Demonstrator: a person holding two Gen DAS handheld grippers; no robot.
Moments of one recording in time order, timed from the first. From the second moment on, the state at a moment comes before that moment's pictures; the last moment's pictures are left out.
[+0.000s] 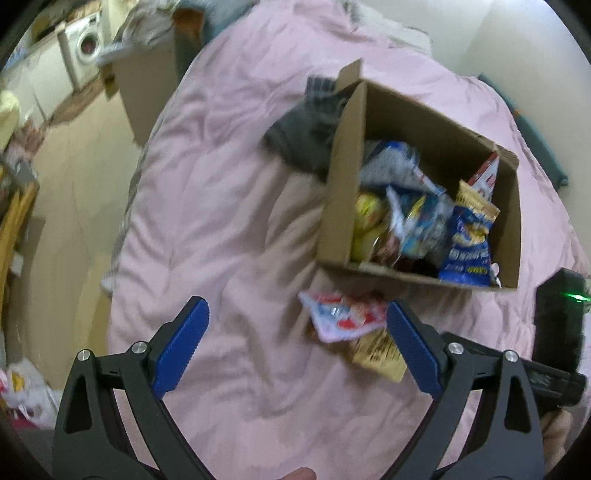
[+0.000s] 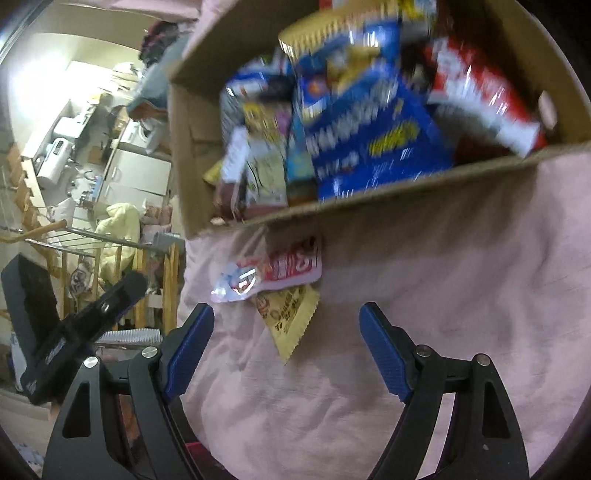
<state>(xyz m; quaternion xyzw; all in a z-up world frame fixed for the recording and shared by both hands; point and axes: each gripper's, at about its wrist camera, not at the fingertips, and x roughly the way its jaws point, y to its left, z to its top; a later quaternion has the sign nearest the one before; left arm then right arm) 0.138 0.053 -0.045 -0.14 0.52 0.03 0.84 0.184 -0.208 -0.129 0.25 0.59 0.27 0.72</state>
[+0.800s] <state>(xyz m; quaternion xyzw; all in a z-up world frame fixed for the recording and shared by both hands) 0.121 0.074 -0.056 -0.17 0.53 0.04 0.83 0.160 -0.167 -0.146 0.15 0.63 0.29 0.71</state>
